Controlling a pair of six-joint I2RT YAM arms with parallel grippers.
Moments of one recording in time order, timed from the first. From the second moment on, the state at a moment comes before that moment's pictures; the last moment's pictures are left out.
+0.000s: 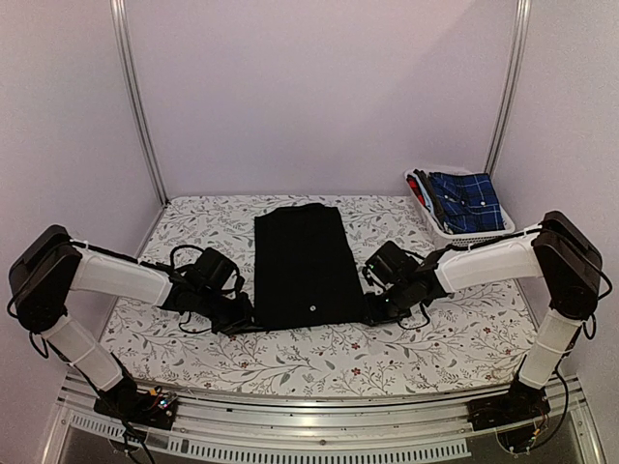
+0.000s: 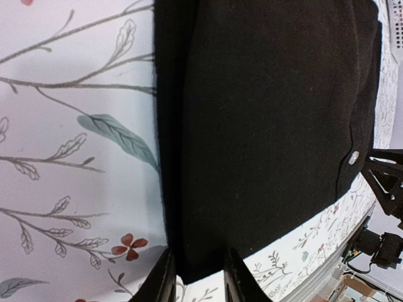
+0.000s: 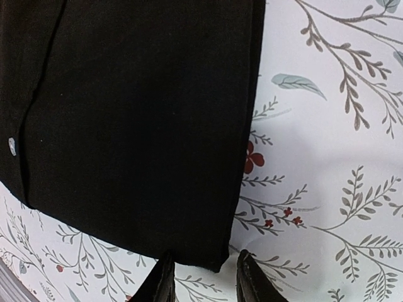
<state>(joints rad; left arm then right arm) -0.69 1.57 0.65 -0.11 0.28 -0.91 0.84 1.77 0.98 -0.33 -0.01 0.58</state>
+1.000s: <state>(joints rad) -0.69 1.57 0.65 -0.12 0.27 -0.91 0.83 1.75 0.94 -0.28 0.04 0.65</state>
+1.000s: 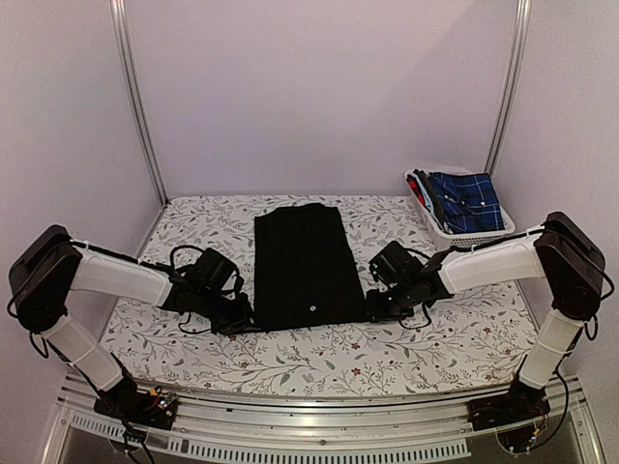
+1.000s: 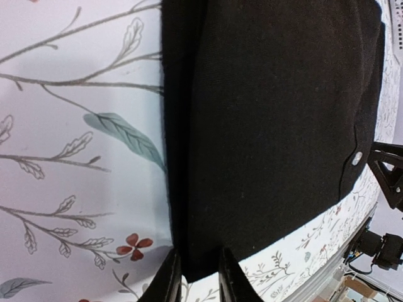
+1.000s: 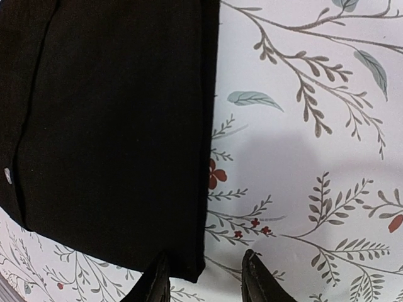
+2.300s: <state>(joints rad) -0.87 1.23 0.61 -0.39 0.16 -0.98 1.00 1.49 0.82 -0.38 0.00 0.80</state>
